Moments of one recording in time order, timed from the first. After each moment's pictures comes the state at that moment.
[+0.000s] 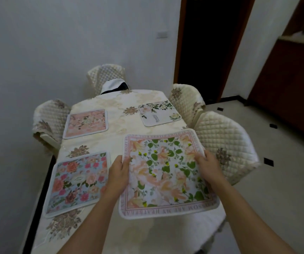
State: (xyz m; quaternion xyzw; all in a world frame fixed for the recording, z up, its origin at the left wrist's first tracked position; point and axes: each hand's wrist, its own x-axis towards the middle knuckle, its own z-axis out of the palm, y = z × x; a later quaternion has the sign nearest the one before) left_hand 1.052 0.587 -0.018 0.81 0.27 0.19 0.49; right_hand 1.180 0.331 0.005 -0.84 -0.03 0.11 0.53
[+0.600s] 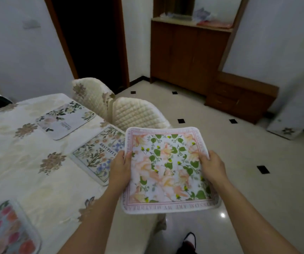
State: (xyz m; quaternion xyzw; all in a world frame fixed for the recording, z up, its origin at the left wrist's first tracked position) left_hand 1.148 0.407 -0.040 0.85 0.01 0.03 0.52; right_hand 1.093 0.130 -0.020 -0.85 0.30 -0.06 0.43
